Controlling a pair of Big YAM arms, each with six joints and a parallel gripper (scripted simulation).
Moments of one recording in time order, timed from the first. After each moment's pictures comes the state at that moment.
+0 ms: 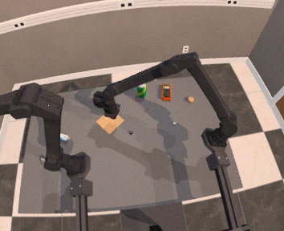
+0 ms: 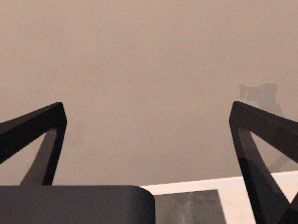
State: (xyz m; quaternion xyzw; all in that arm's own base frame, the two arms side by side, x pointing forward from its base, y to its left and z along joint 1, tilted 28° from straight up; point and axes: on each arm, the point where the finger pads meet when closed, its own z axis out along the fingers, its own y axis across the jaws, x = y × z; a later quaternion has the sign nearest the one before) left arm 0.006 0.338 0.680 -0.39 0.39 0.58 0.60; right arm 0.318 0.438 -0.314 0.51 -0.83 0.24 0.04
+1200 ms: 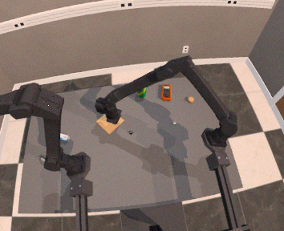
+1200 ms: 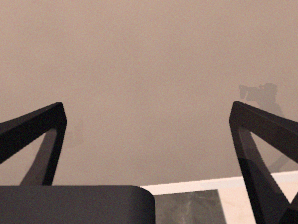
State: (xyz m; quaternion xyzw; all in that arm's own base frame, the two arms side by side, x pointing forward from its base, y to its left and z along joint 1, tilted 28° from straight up) left arm 0.006 0.338 0.680 -0.39 0.39 0.58 0.60; right arm 0.321 0.412 -0.364 0.51 -0.82 0.24 0.05
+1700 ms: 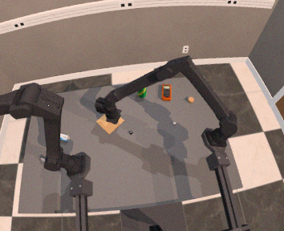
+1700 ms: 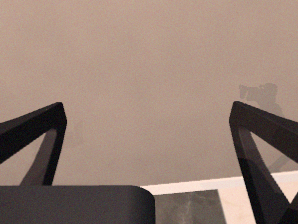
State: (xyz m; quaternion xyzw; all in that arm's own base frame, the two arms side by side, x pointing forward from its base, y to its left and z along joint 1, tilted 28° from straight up) left arm 0.006 0.338 0.680 -0.39 0.39 0.58 0.60; right arm 0.322 0.413 -0.364 0.51 -0.82 0.24 0.05
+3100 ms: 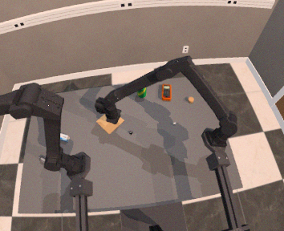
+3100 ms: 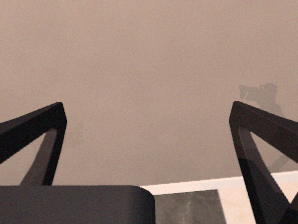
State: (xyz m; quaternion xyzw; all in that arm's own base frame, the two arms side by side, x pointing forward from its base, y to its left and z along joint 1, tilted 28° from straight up) left arm 0.006 0.338 0.680 -0.39 0.39 0.58 0.60; right arm 0.322 0.414 -0.364 0.51 -0.82 0.24 0.05
